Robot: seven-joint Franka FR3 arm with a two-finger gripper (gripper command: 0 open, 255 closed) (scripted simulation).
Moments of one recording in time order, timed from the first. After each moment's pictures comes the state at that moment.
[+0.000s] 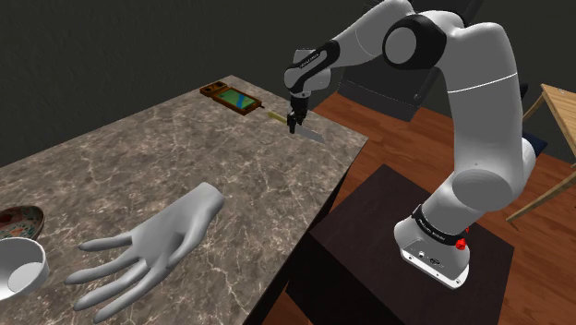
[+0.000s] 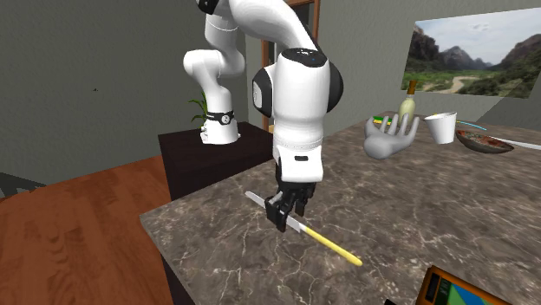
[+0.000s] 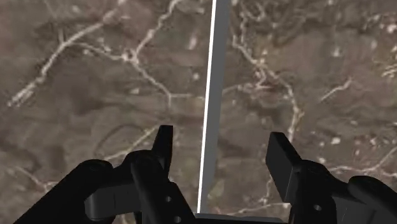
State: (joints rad) arm -0.08 0.74 -0.10 -1.67 0.14 2.27 -0.45
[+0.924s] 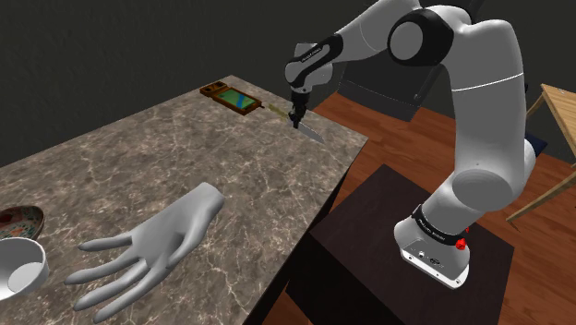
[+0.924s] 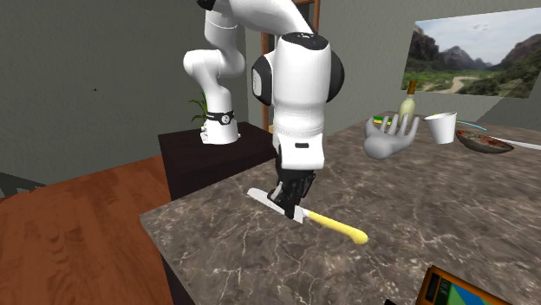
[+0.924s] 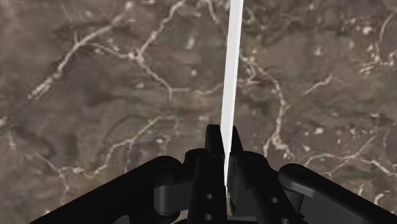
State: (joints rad) arm -0.07 0.69 -0.10 -1.68 0.13 2.24 -0.45
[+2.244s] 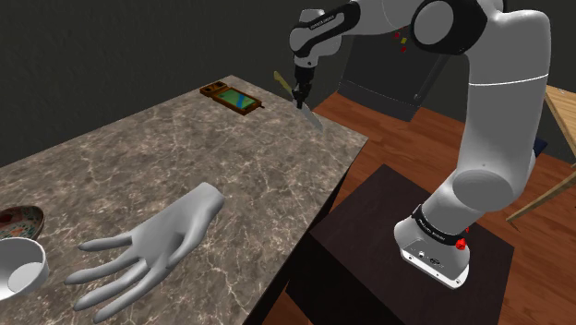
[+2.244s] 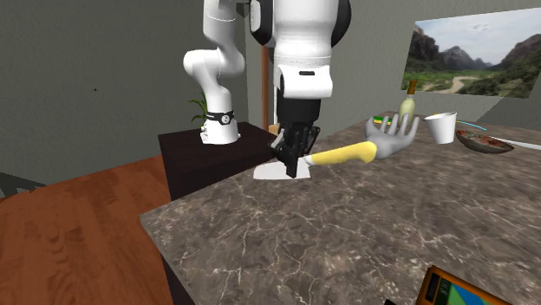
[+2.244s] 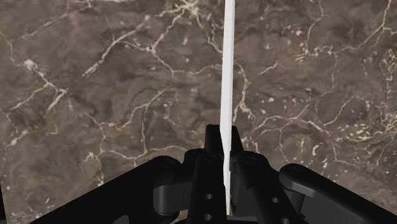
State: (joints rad) arm -0.06 0.53 -0.11 -1.65 0.11 2.05 -0.43
